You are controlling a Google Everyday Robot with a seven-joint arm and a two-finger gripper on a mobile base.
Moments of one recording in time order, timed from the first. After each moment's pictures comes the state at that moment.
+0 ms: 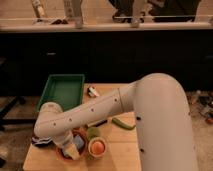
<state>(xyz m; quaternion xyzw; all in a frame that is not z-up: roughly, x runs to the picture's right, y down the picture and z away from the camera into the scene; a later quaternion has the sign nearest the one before) -0.178 0.282 0.711 -0.36 -0.06 -0.30 0.88</state>
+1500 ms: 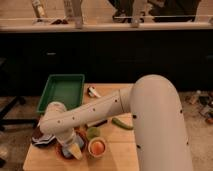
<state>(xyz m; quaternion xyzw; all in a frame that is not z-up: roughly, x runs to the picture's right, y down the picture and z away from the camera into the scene) -0.166 0.292 0.735 -0.39 -0.06 -0.29 0.87</state>
